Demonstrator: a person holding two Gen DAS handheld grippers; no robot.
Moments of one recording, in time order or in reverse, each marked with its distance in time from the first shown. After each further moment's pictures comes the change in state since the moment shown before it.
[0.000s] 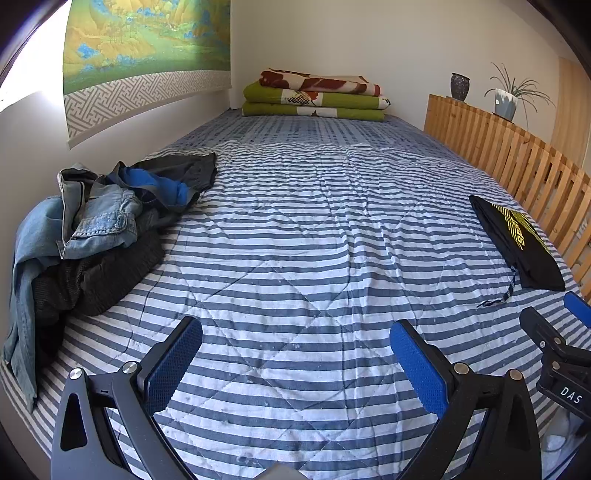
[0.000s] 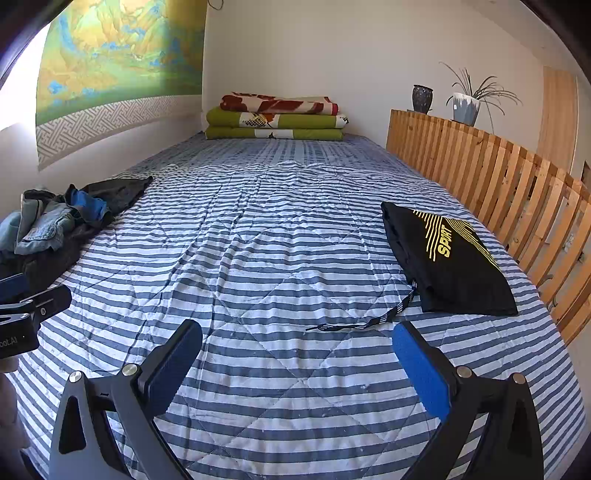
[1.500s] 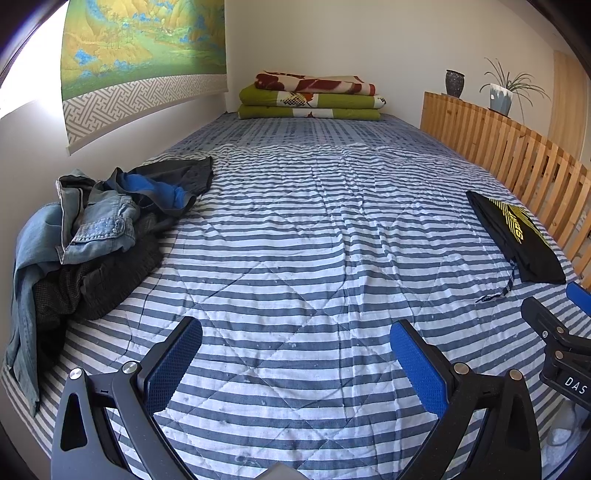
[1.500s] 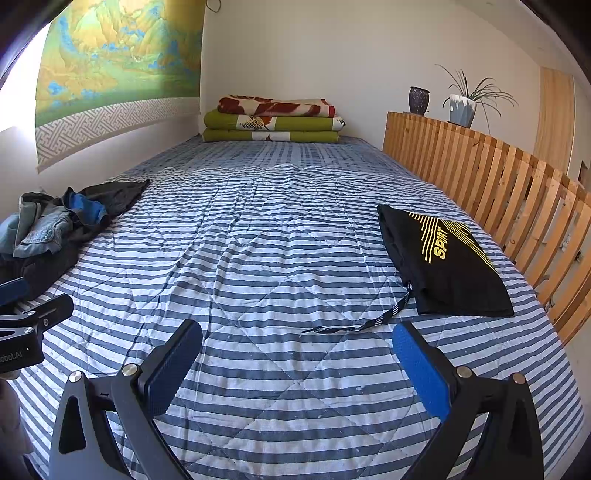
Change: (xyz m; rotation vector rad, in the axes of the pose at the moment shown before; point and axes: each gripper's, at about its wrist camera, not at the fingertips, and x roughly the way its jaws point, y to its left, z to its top) left arm -0.006 -0.008 -0.005 0.024 -0.007 0.004; right arm -0.003 -0.002 0.001 0.007 -0.008 -0.012
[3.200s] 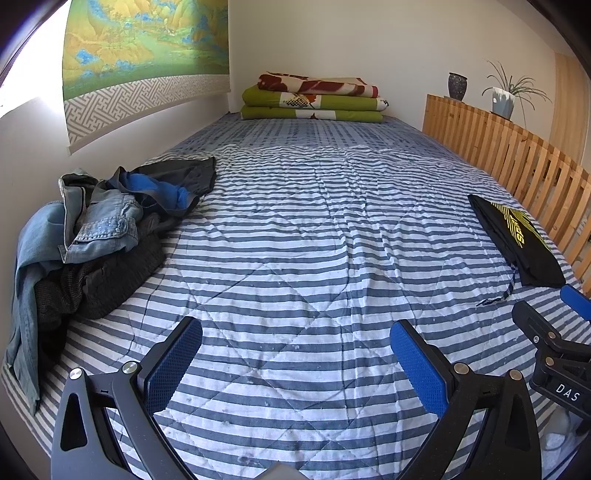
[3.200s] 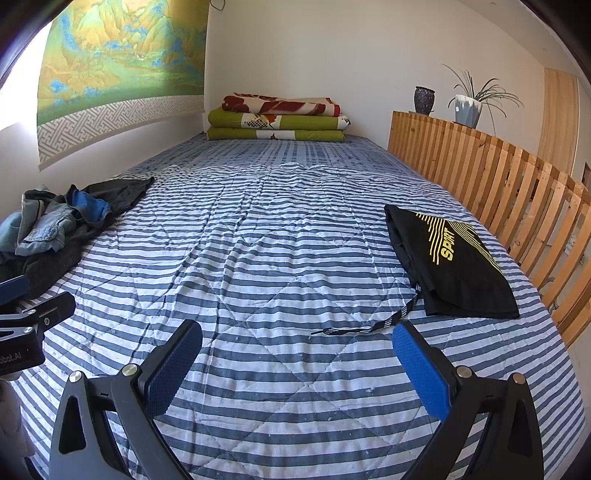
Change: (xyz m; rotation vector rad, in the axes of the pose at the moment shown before) left arm -0.001 0.007 0.002 -0.007 -0.005 0.000; right arm 0.004 0.010 0.003 -0.008 0.004 0.013
